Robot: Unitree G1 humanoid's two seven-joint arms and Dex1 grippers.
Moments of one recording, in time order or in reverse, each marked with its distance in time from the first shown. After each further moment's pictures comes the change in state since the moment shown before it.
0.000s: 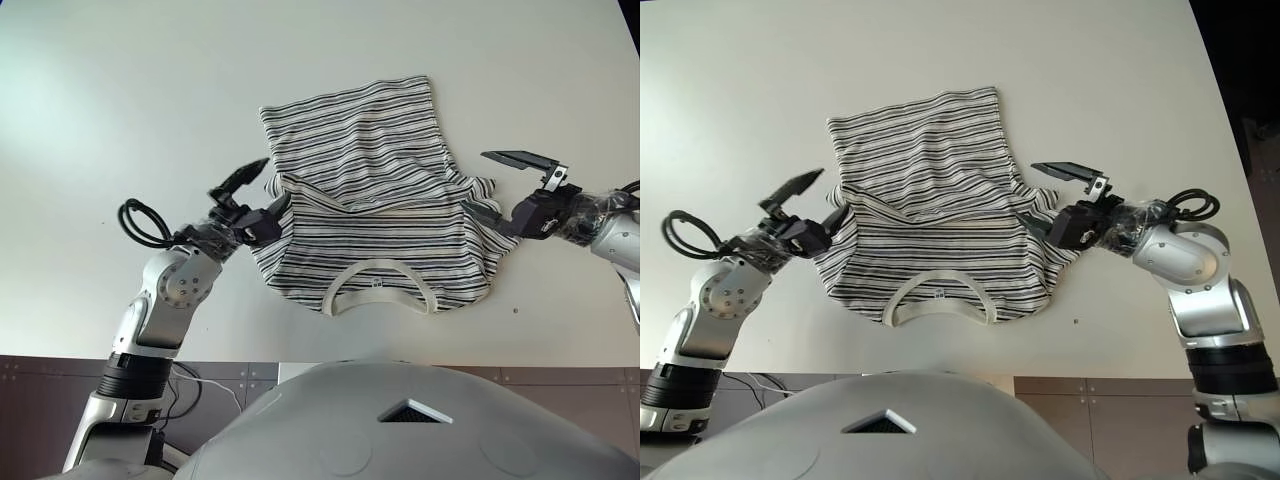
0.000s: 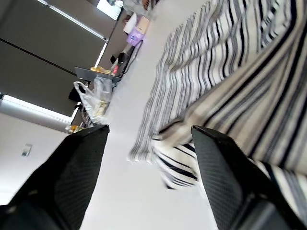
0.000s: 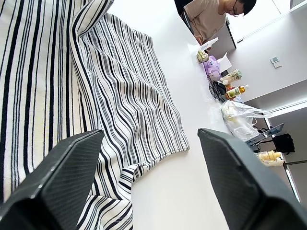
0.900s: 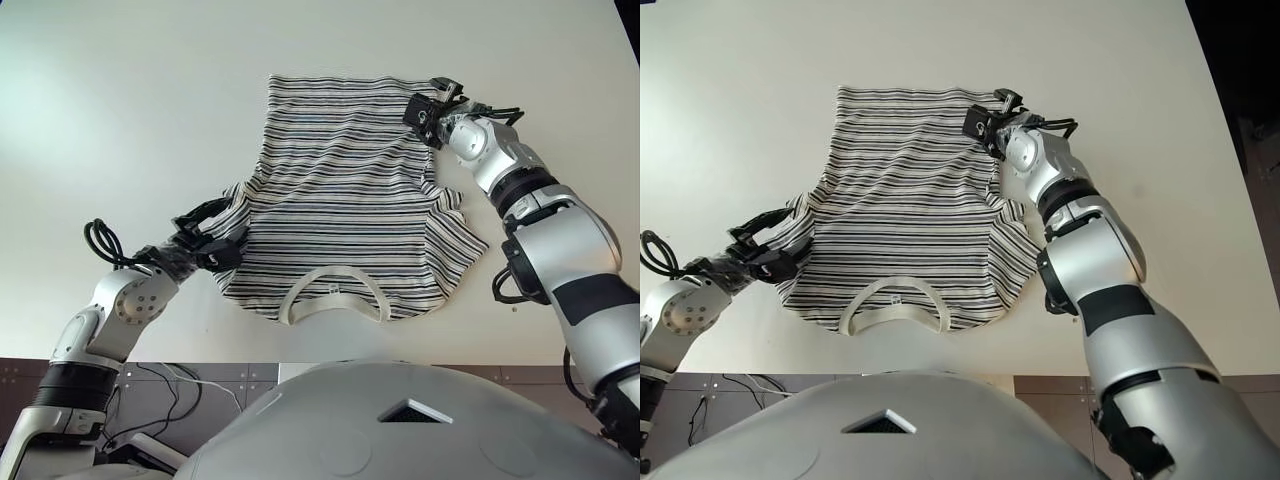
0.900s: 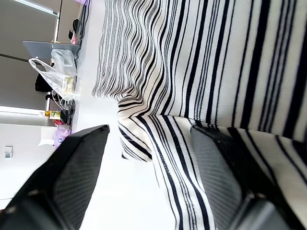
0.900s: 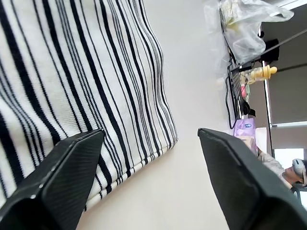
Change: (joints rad) left arm 0.117 0.228 0.072 0.130 -0.046 -0.113 0.069; right arm -0.989 0.631 0.336 1.495 -0.505 0.227 -0.570
